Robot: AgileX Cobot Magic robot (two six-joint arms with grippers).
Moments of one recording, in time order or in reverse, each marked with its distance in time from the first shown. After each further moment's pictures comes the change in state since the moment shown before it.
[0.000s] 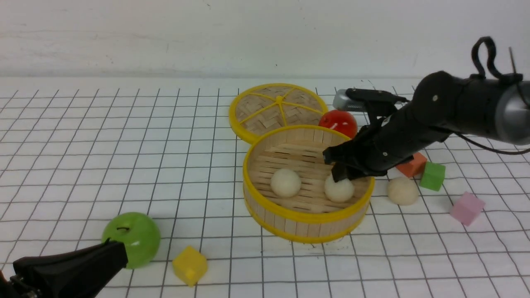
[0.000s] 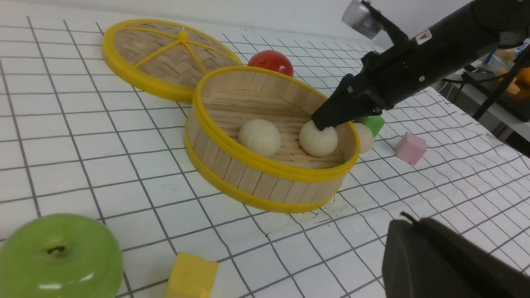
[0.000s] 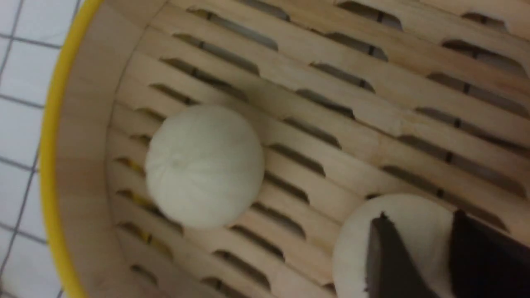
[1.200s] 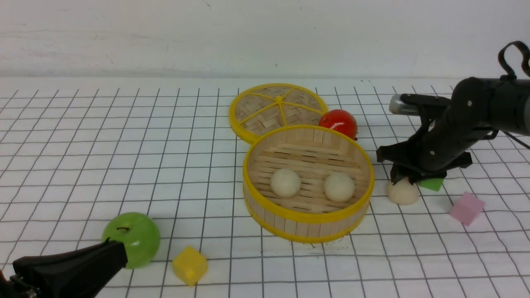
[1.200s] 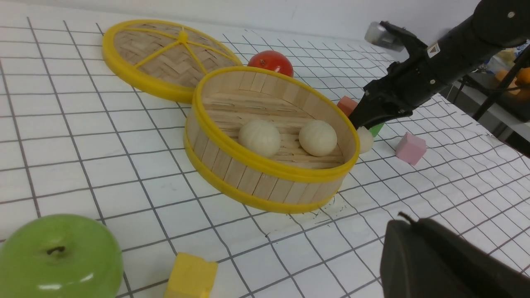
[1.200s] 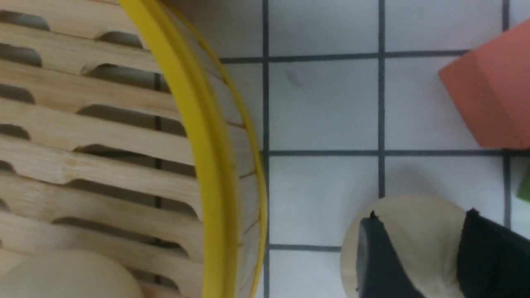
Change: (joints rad) right arm -0.160 0.046 -0.010 -0.292 0.039 0.261; left arm 0.000 0.000 0.000 0.000 -0.002 0.000
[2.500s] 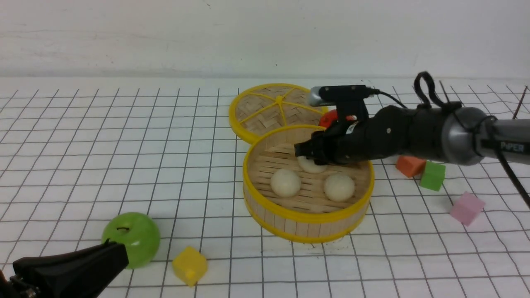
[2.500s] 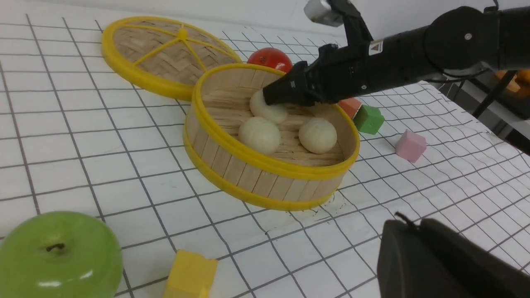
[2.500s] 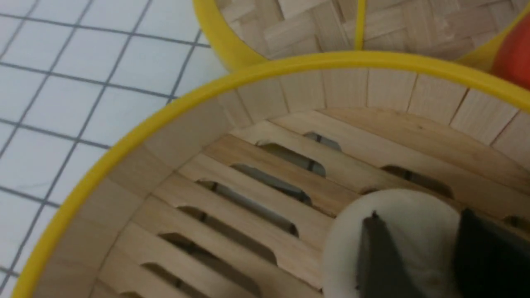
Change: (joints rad) right arm 0.248 0.066 0.000 0.244 -0.489 -0.245; left arm 0.000 0.000 0.000 0.000 0.006 0.000
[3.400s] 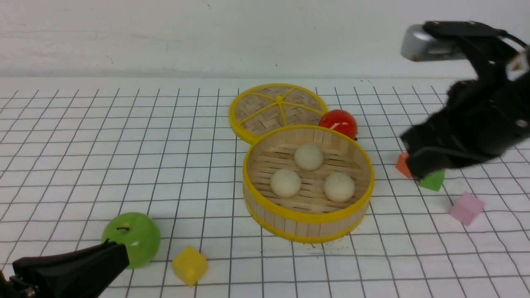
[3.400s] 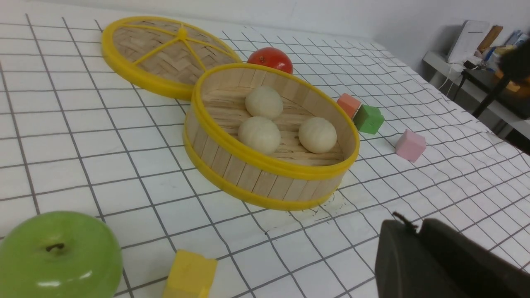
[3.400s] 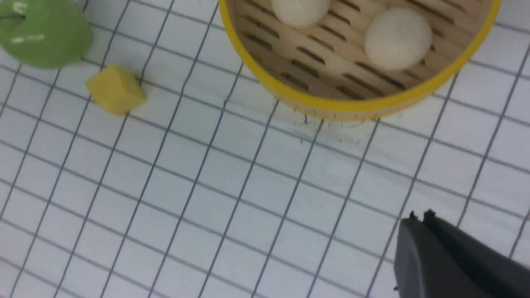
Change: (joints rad) right arm 0.000 -0.736 0.099 -0.166 1.006 0.164; left arm 0.000 0.000 0.000 0.000 0.001 0.000
